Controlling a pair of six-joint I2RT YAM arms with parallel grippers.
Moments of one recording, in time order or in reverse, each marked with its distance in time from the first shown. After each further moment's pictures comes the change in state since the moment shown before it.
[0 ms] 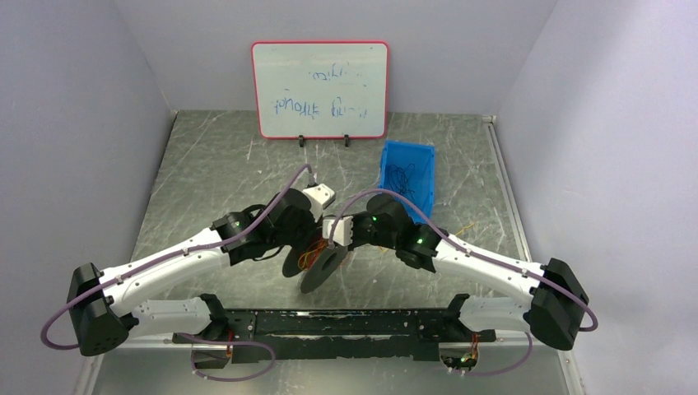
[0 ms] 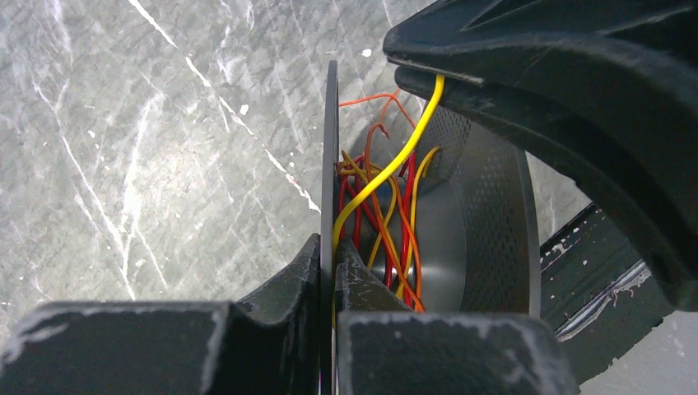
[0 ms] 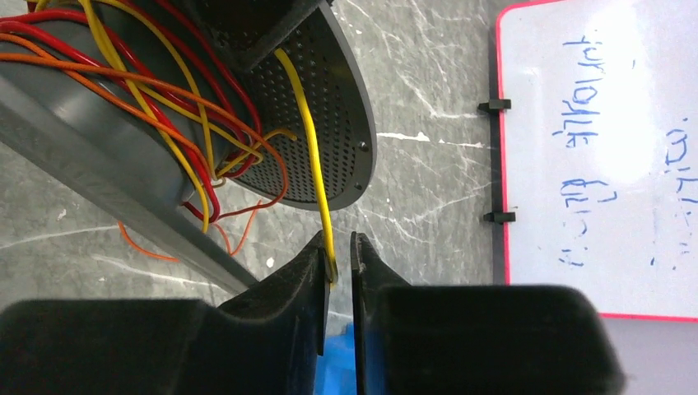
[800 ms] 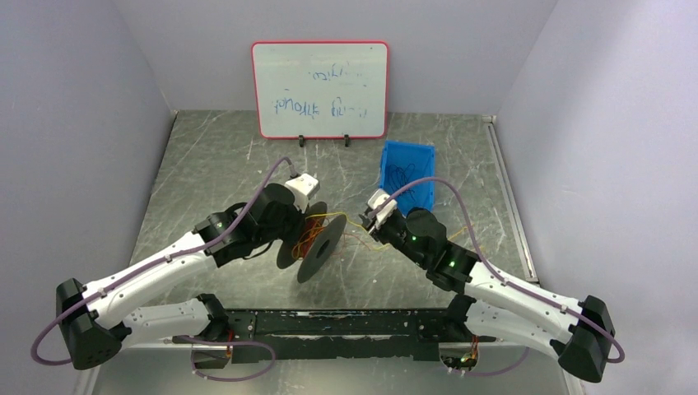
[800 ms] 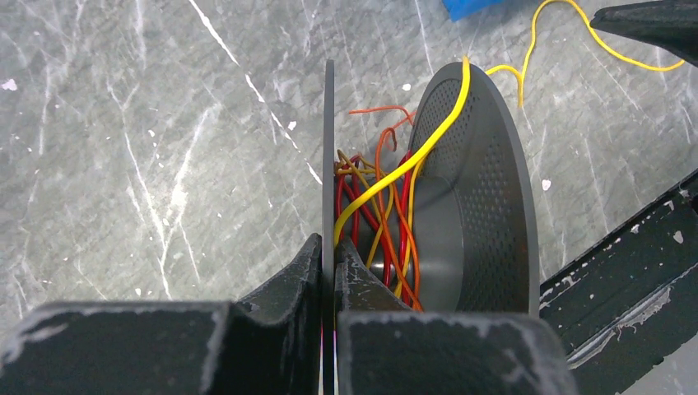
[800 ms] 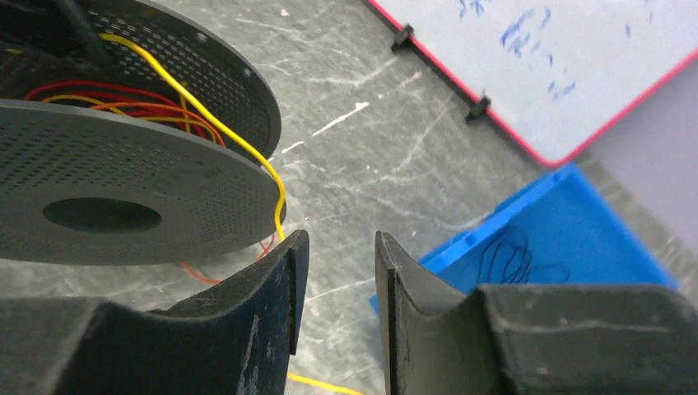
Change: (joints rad) left arm 0.067 -0.083 -0.008 0.000 -0.034 -0.015; right arm -0.002 -0.333 -0.185 0.166 0.282 0.556
